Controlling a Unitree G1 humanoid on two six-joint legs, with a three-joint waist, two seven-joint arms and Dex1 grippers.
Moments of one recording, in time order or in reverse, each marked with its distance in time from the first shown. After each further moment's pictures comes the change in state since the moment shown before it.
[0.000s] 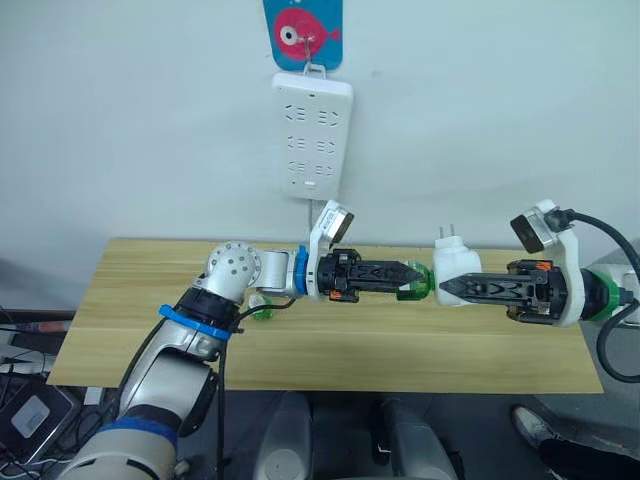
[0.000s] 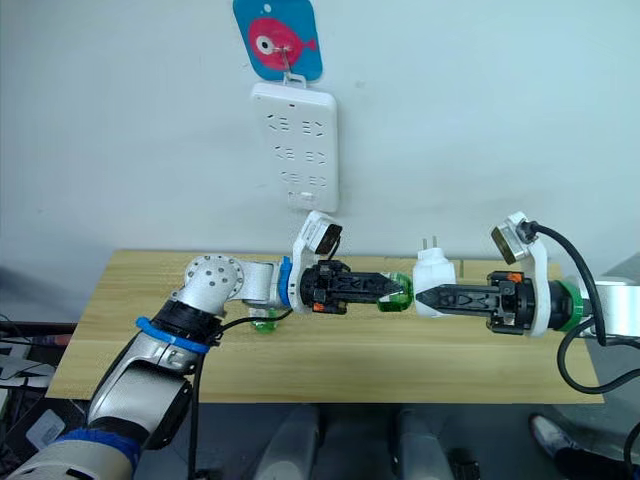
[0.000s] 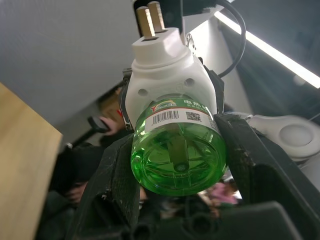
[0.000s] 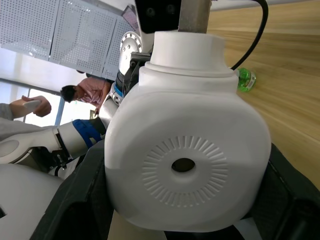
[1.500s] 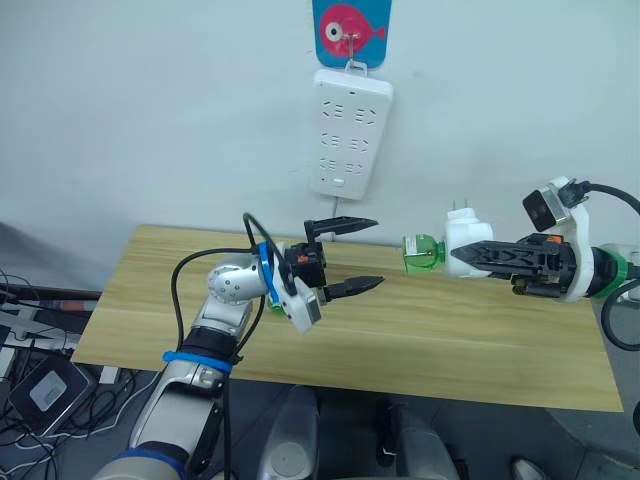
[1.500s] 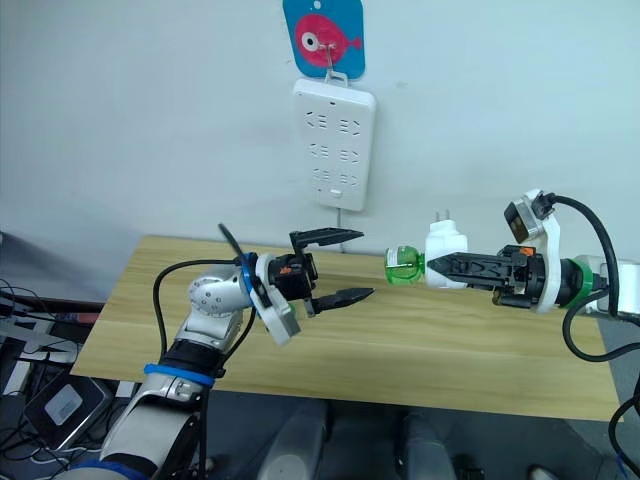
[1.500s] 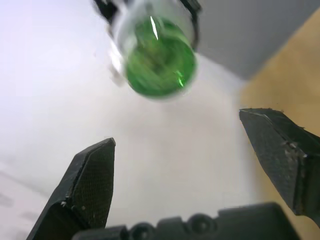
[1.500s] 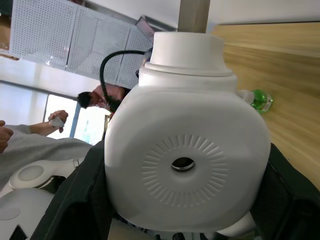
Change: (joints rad) left arm 0.183 -0.080 0.109 0.160 1.511 -2.478 -0.152; right arm -0.118 0.052 -0.016 0.172 0.008 0.069 -0.009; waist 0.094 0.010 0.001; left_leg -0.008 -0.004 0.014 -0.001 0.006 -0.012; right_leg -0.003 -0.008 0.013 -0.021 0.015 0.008
